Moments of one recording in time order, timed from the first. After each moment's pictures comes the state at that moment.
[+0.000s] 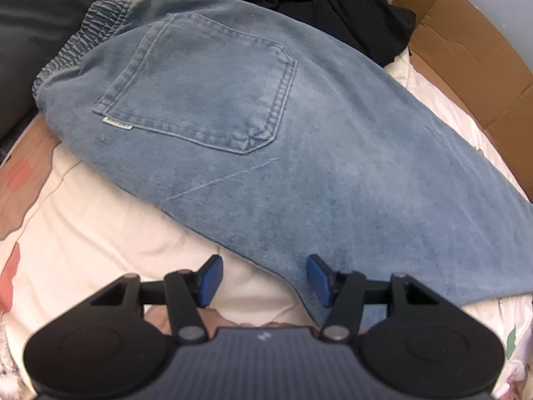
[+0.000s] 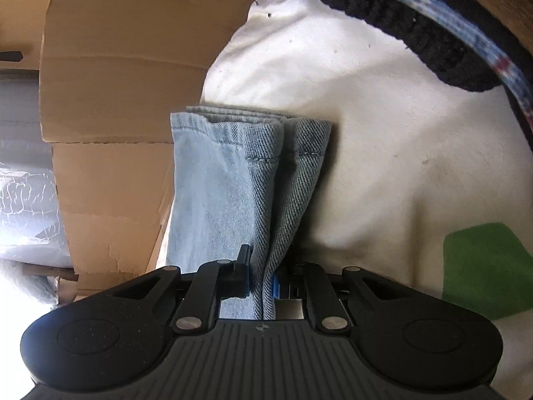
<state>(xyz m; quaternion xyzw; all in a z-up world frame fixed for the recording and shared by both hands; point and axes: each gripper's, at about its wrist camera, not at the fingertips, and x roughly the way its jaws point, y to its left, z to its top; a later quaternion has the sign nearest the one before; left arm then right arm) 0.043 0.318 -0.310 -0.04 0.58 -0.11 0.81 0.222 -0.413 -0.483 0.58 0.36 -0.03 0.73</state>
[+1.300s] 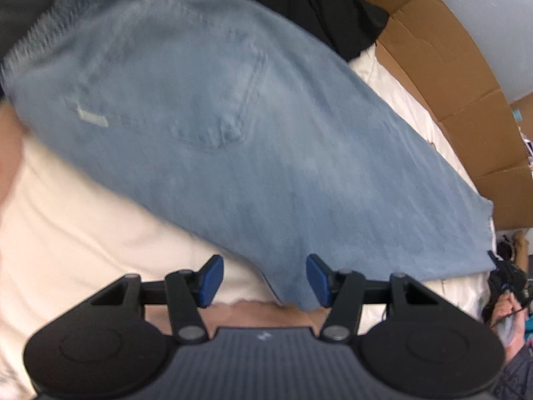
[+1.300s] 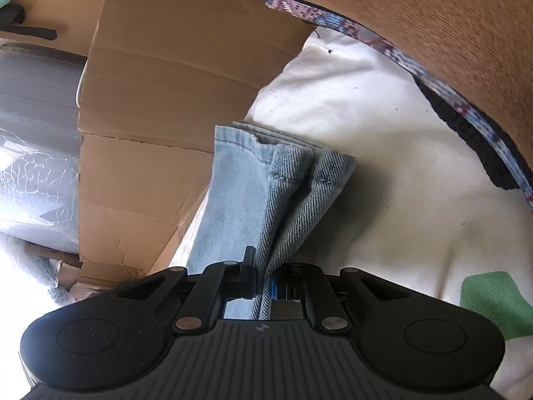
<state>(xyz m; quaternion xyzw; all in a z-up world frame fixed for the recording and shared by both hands) 0.053 0.339 -0.301 -0.11 0.63 -0.19 0.75 0.217 -0.416 -0.441 0.53 0.34 -0.02 0.78</state>
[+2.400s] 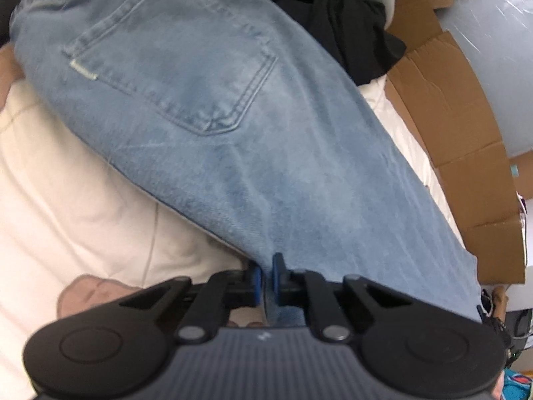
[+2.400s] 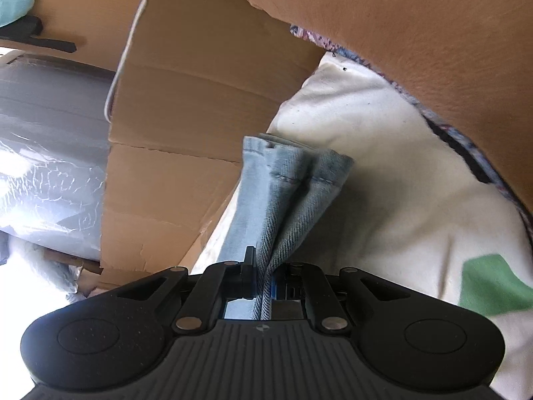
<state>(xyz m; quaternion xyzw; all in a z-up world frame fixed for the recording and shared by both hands) 0.055 0.326 -0.314 -0.20 0.60 -0.15 0.76 0.192 -0.416 -0.416 0.54 0.31 -0.01 0.78</state>
